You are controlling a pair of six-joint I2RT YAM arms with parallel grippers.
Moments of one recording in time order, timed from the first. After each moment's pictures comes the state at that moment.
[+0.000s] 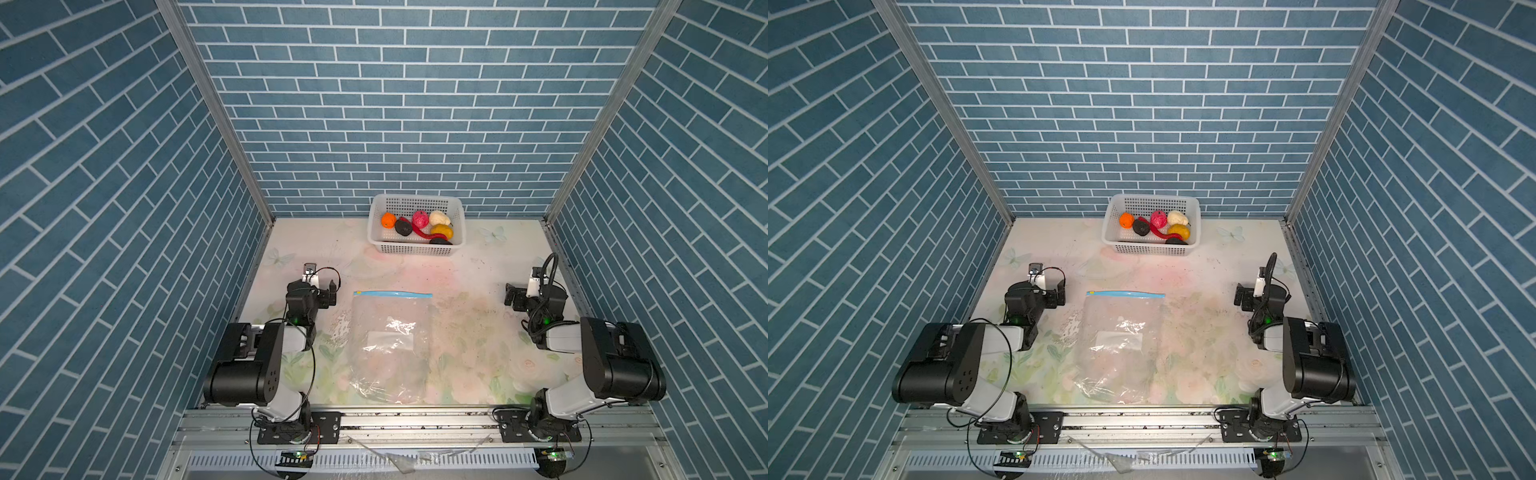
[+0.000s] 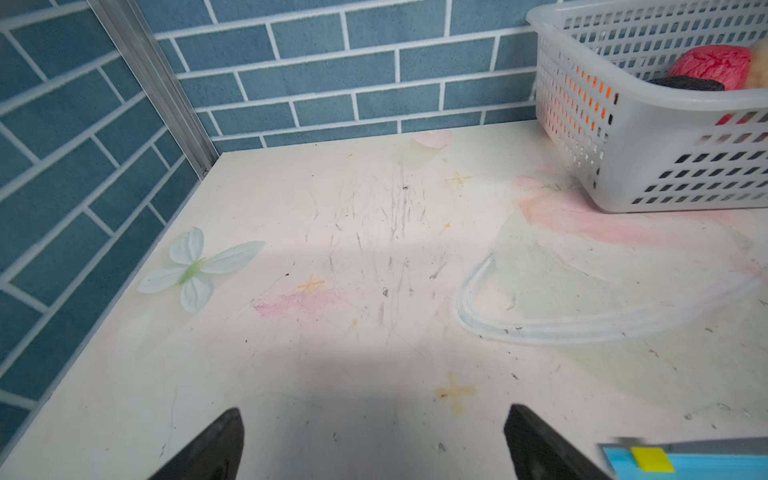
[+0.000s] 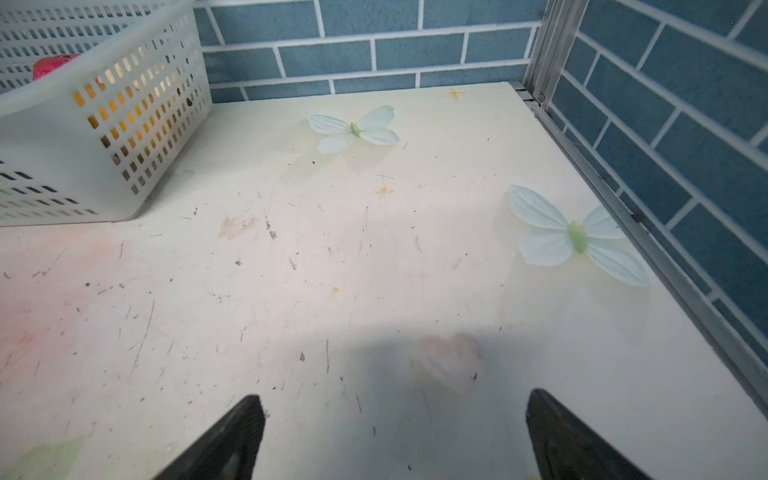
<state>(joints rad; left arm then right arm) -0.01 1.53 0.38 0.77 -0.04 0.07 -0.07 1.54 0.37 0.74 -0.08 0.00</state>
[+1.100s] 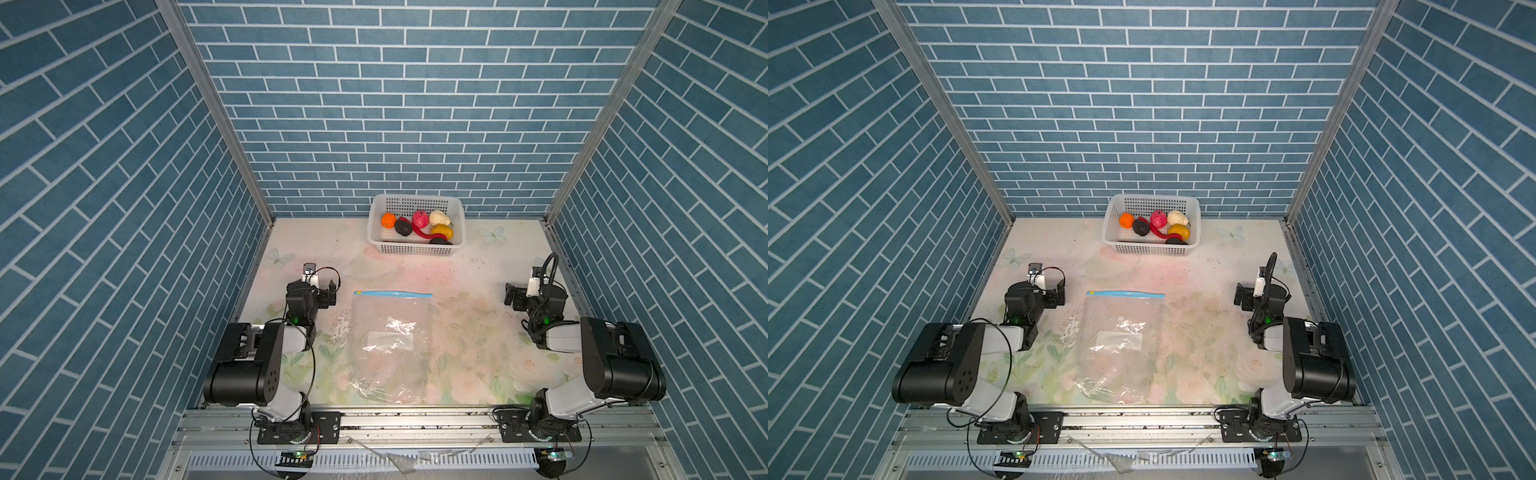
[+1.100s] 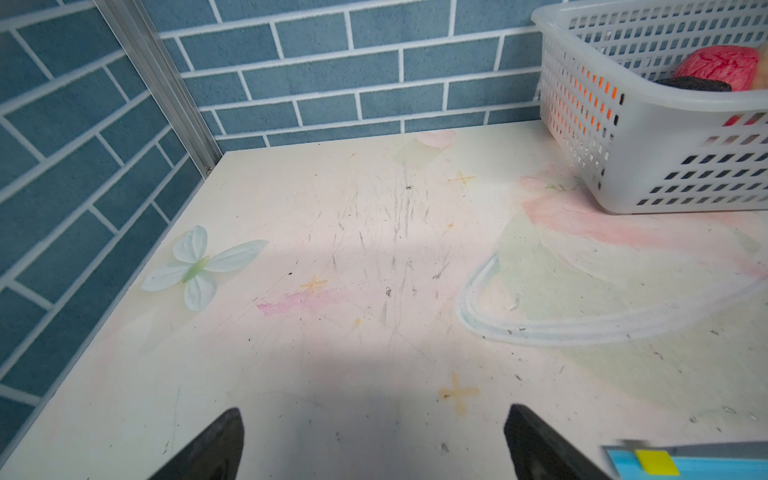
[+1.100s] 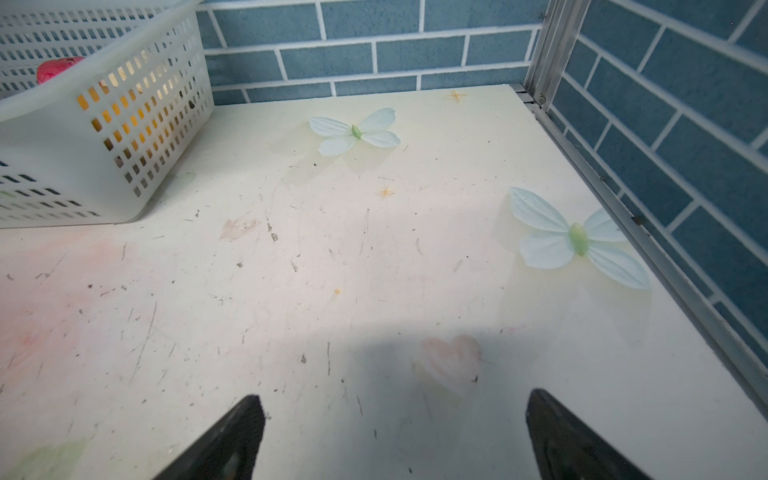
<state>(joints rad) -0.01 1.53 0.38 0.77 -0.05 0.06 -0.07 1.54 0.37 0.74 -0.09 0.00</state>
